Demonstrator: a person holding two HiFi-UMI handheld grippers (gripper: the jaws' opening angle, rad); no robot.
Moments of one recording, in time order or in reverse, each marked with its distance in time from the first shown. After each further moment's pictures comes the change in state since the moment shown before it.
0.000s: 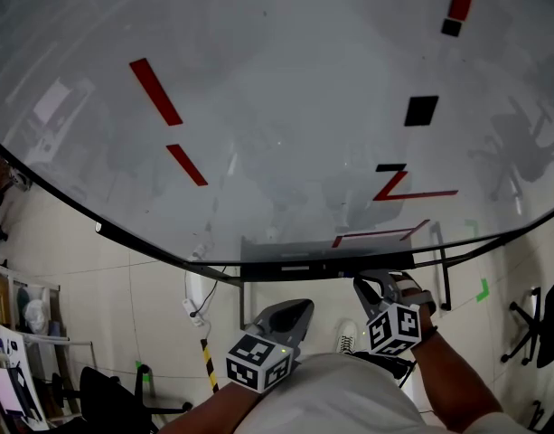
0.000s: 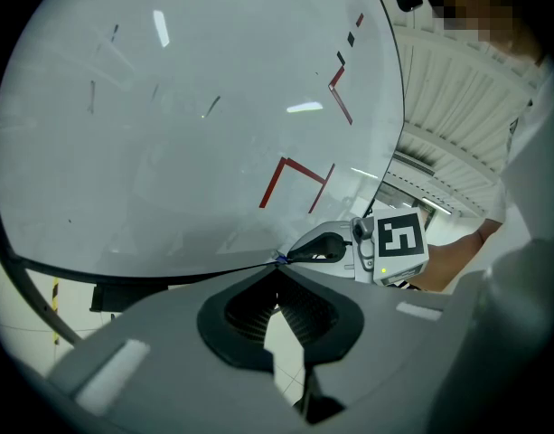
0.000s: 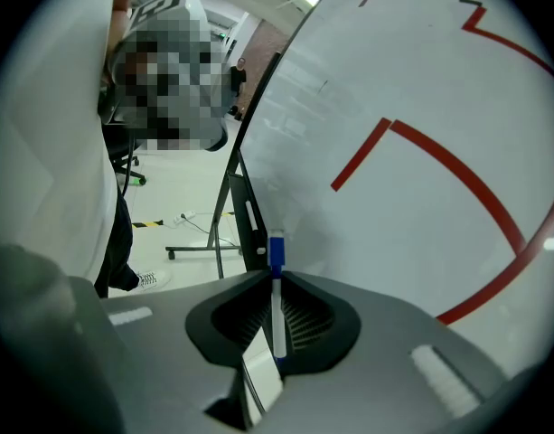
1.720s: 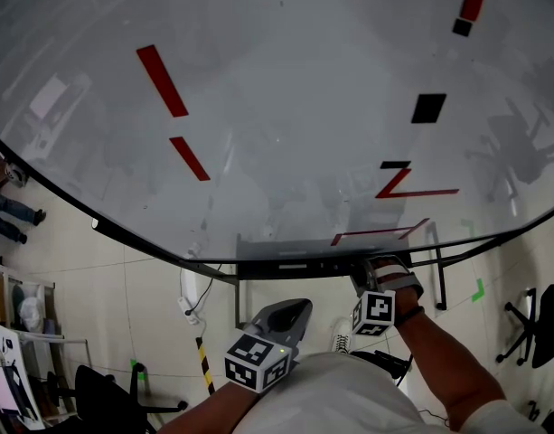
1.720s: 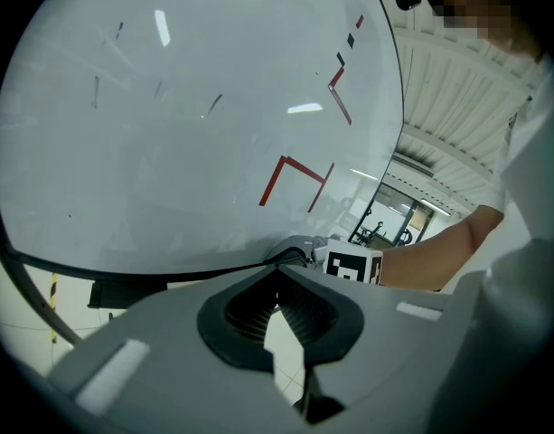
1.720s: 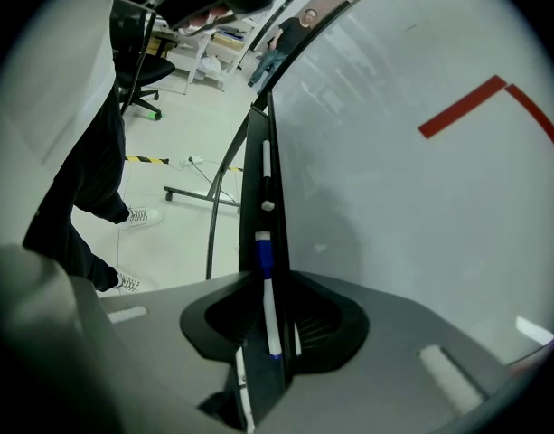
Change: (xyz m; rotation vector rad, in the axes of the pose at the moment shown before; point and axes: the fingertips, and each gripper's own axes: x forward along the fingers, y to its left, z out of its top) left arm 0.000 0.000 -0.004 -0.004 -0.004 -0.008; right arm 0.062 0.001 -0.038 -0.310 0.206 -0.038
